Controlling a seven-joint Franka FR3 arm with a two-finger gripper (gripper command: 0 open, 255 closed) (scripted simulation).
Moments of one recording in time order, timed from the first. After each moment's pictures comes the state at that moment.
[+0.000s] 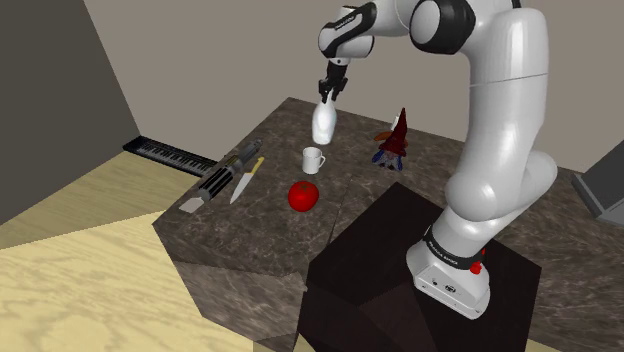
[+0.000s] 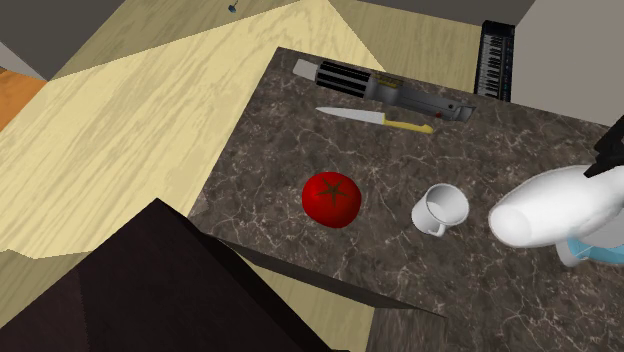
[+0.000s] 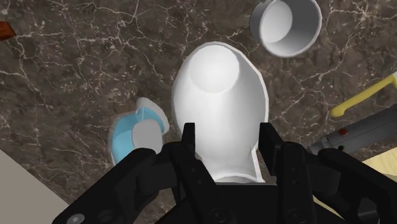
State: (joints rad) arm -0.33 0.54 -0.10 -1.60 0.11 2.24 -0.31
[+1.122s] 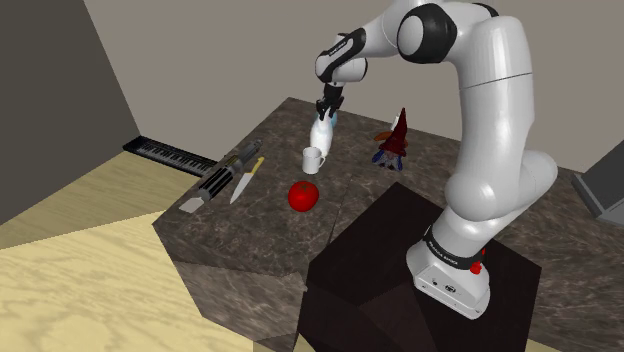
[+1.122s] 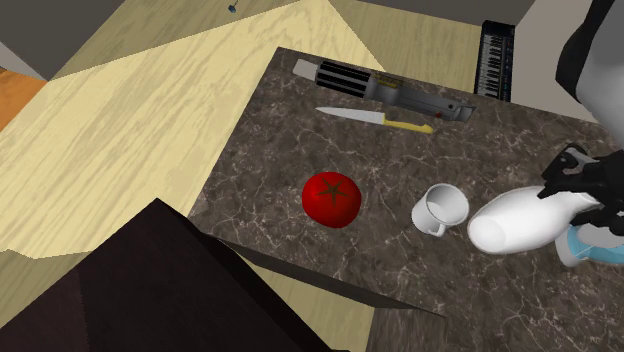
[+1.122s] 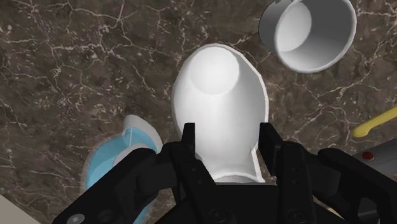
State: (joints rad) arm -0.33 0.65 -0.09 -1.64 0.12 2.40 -0.33
